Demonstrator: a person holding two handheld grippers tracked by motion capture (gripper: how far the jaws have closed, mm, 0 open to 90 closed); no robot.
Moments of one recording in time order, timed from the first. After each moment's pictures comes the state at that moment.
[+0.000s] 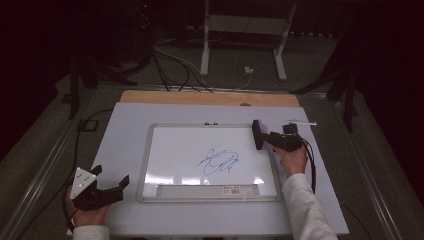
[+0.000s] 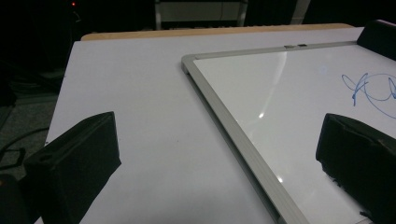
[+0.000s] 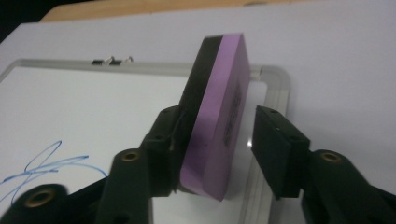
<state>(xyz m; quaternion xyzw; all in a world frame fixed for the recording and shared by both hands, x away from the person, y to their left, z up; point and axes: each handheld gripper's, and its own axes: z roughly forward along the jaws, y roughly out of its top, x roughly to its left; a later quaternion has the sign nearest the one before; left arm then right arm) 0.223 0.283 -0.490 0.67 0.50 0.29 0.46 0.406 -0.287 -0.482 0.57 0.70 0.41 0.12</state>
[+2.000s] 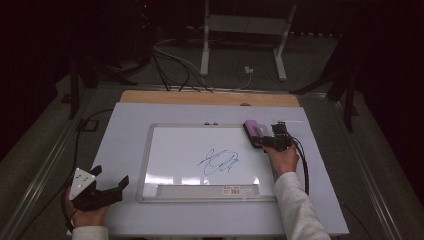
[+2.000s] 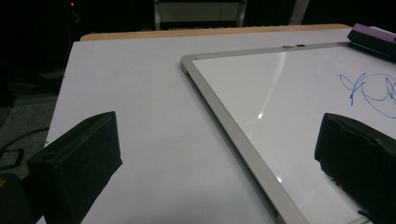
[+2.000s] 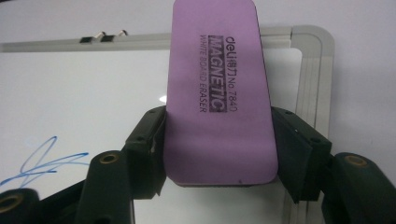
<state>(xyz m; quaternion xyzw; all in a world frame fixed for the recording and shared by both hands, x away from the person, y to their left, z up) 0.221 0.284 -0.490 0.67 0.50 0.29 0.46 0.419 -0.264 -0.495 0.60 0.70 0.37 0.07</state>
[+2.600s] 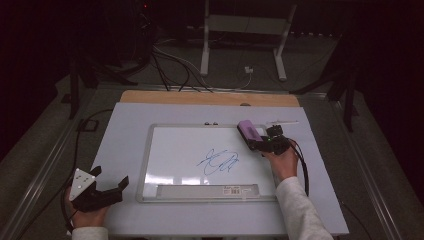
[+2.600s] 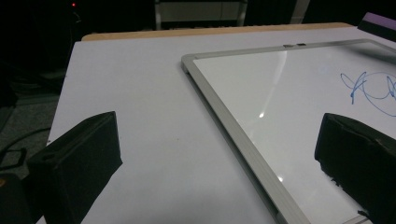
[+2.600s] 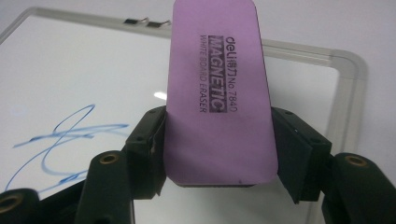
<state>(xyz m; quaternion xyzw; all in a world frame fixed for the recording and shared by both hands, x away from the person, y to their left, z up) 0.219 0.284 -0.489 0.67 0.50 0.30 0.46 0.393 -0.241 -0.473 0.53 0.76 0.37 0.11</state>
